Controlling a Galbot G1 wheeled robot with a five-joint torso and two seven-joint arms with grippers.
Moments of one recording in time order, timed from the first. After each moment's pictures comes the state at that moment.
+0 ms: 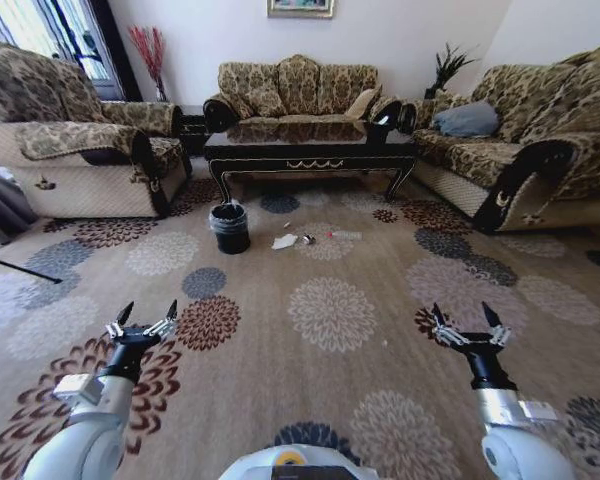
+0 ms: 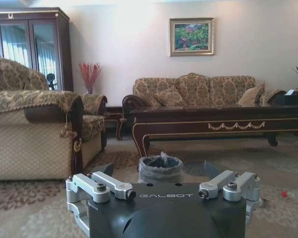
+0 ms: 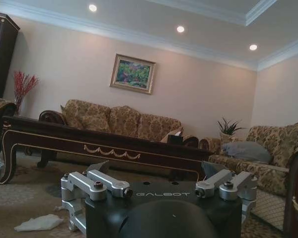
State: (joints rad) left arm 1.72 -1.31 -0.91 -2.38 -0.41 0.18 0.02; right arm -1.81 1.14 0.92 2.10 0.41 0.32 0.00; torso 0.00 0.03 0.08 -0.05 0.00
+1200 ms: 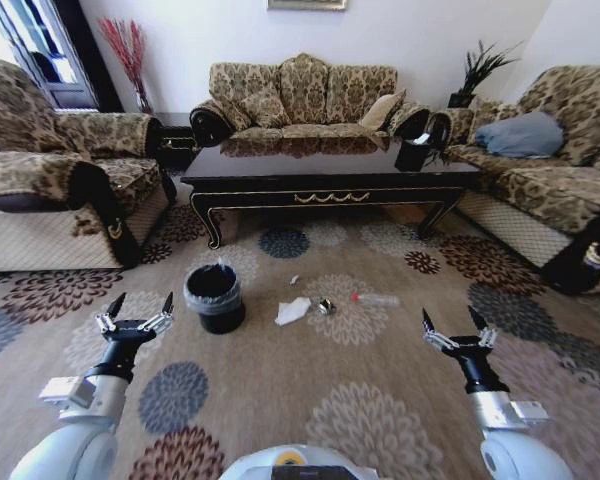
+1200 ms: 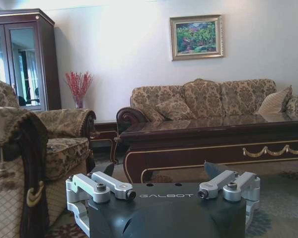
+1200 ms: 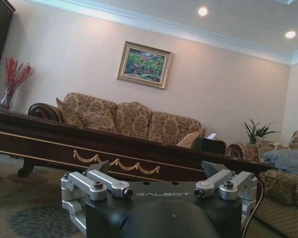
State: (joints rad) left arm 1.75 -1.34 -0.93 -2.43 -0.36 0.14 0.04; right arm -1.80 1.17 0.91 2.08 0.36 0.36 -0.04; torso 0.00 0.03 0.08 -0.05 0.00
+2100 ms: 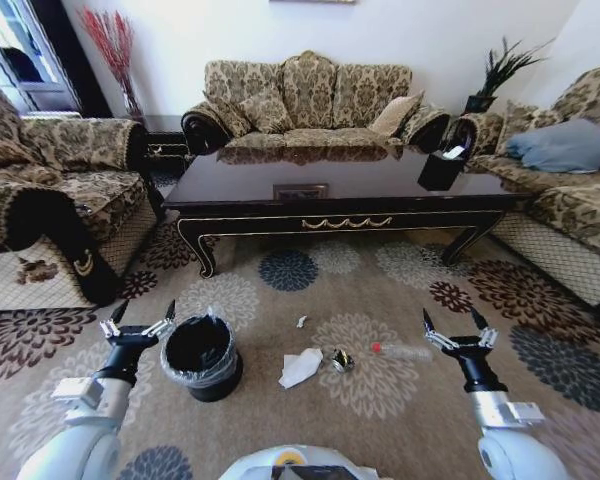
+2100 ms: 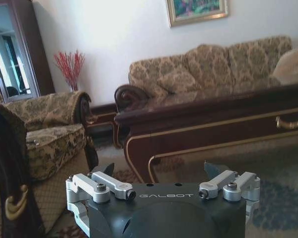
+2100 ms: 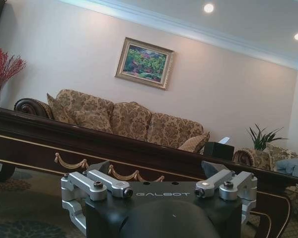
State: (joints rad) left arm 1.75 -1.31 -0.91 -2.36 -0.26 0.21 0.03; right arm -1.78 1.18 0.90 2.04 0.32 0.40 -0.04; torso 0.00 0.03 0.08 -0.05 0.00
